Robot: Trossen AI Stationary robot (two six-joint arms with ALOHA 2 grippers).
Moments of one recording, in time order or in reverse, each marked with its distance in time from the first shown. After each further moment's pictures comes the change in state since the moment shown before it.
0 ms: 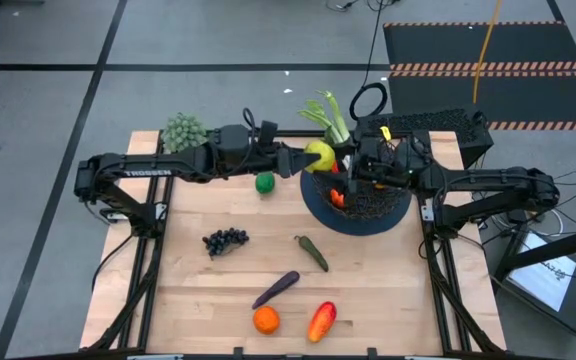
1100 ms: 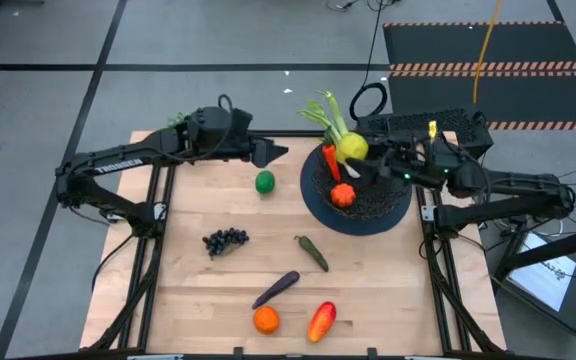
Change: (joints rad) left arm 0.142 -0.172 -0.002 -0.485 0.026 0.139; right arm 0.030 -0.278 0.002 -0.424 0.195 0.300
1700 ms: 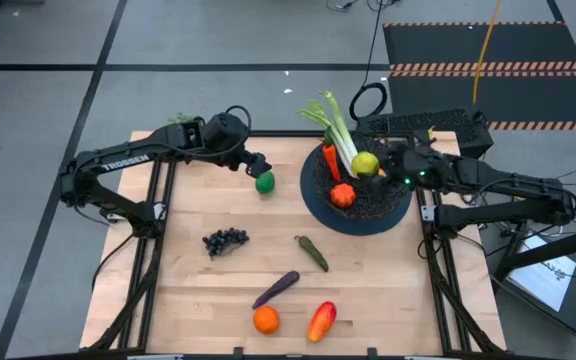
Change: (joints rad) left arm 0.059 0.033 -0.001 -0.392 0.022 0.028; right arm -0.090 -0.024 -0.001 -0.630 0.036 0.090
